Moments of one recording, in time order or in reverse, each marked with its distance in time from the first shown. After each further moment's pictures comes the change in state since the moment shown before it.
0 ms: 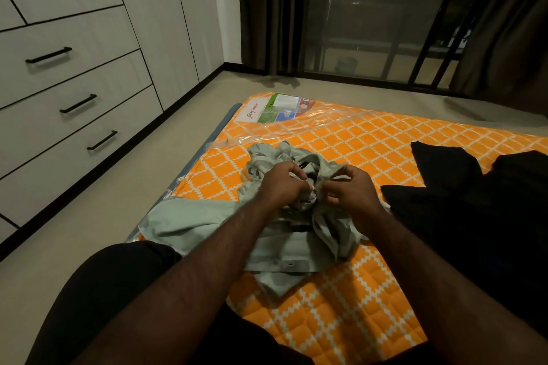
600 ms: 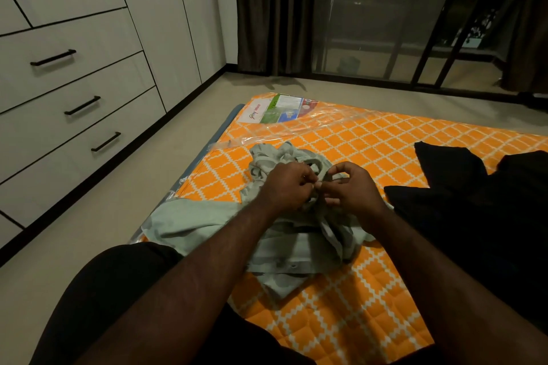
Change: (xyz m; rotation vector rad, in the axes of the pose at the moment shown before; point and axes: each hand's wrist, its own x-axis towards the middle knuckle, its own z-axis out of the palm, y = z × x) left_hand 0.003 -0.002 -0.005 0.400 -0.014 0.488; right_hand 0.000 -0.006 -0.002 -0.141 -0.076 -0.033
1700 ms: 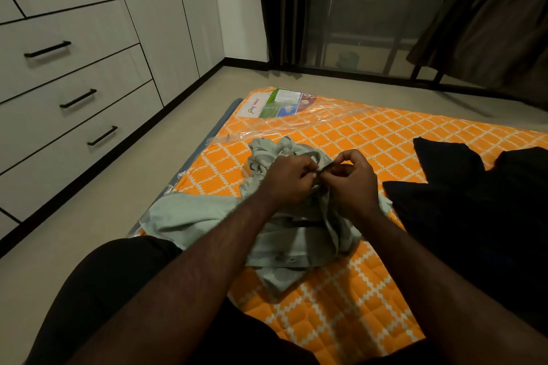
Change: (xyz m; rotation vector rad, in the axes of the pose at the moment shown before) left_hand 0.004 -0.003 0.004 -0.021 0.090 0.093; right_hand -0.008 0.005 0.014 -0.105 0.275 -0.284
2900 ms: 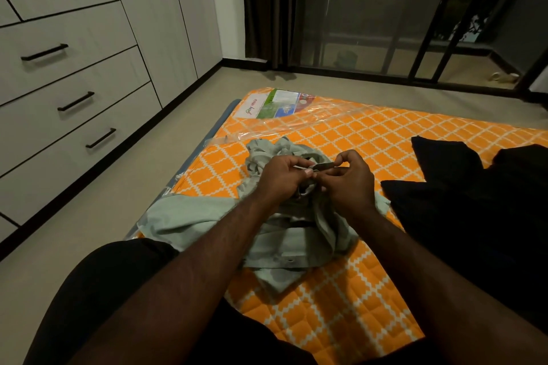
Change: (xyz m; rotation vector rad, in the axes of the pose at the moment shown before) left_hand -0.003 0.001 0.003 -0.532 -0.013 -0.428; right_hand 0.001 0.003 0.004 0.007 0.011 0.047
